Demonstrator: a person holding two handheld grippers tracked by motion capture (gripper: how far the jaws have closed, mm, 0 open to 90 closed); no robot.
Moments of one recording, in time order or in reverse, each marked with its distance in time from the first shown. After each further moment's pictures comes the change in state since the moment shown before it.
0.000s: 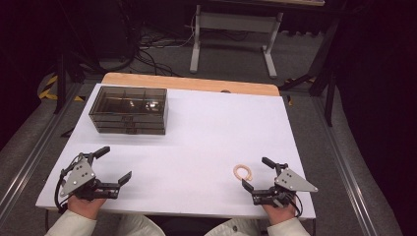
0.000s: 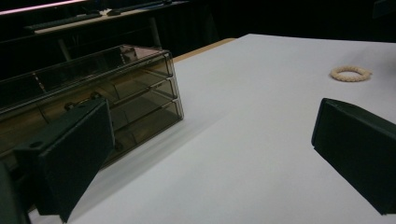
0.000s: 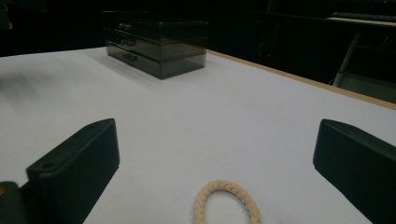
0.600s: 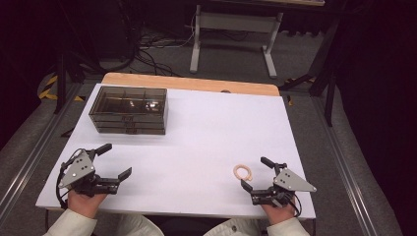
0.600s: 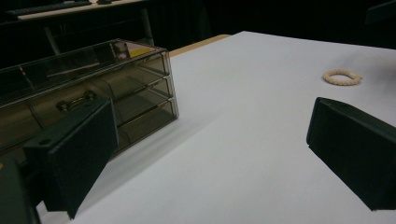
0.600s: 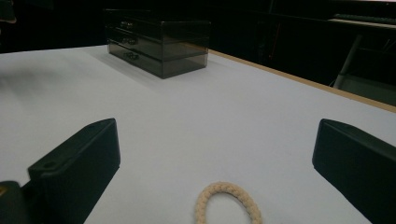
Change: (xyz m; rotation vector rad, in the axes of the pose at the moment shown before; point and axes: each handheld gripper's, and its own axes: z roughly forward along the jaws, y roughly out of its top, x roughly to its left) left arm 0.009 0.009 0.006 0.026 -0.041 -0.046; right arm 0.002 0.001 0.002 0.005 0.004 -0.016
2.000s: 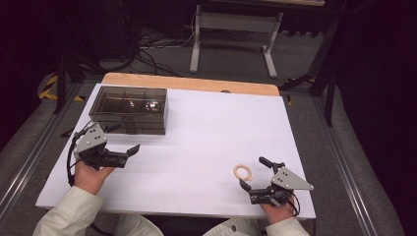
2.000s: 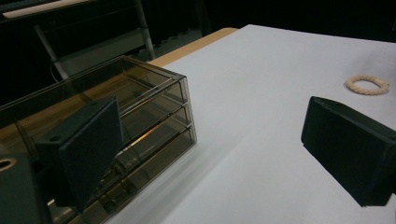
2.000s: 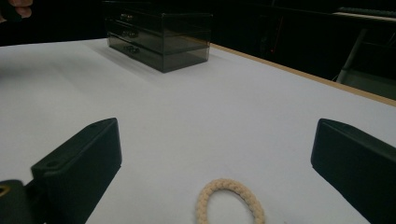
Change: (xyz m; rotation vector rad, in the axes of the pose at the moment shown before) left arm 0.033 0.045 0.041 0.079 -0.026 0.039; right arm 0.000 -0.001 0.004 0.025 0.003 0.000
